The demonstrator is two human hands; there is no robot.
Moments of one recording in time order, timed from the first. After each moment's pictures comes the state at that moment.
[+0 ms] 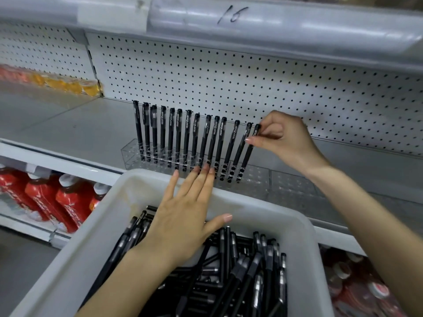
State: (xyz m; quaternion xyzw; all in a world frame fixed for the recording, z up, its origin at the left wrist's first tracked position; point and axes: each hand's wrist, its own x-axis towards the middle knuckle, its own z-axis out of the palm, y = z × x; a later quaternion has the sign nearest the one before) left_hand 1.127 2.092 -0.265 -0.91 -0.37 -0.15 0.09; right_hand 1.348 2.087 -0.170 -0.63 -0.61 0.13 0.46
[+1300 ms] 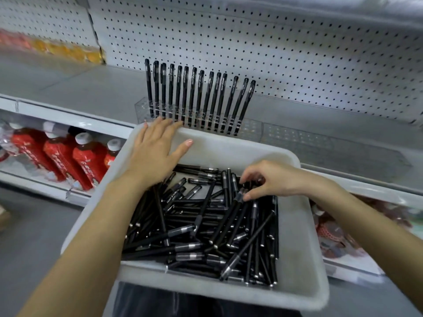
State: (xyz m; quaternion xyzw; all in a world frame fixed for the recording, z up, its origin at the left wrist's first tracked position) left_hand 1.064 2.097 -0.254 -0.86 -0.45 -0.22 -0.08; right_hand 1.307 1.986 -0.239 -0.65 -0.72 0.25 0.05
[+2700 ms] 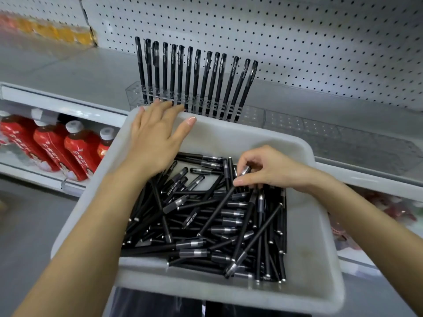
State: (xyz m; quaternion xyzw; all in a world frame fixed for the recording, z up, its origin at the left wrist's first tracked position) left_hand 1.081 2.085 -0.243 -0.84 -0.46 -0.27 -0.13; right_hand 1.299 1.982 -0.242 -0.61 -0.66 0.38 0.23
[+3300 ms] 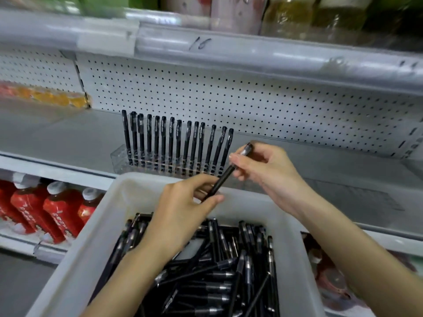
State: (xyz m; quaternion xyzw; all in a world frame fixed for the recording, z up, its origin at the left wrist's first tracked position) left_hand 1.137 2.049 -0.217 -0.78 -0.35 -0.38 -0.36; right_hand 1.302 2.008 -0.169 -0.54 -0.47 0.36 0.59
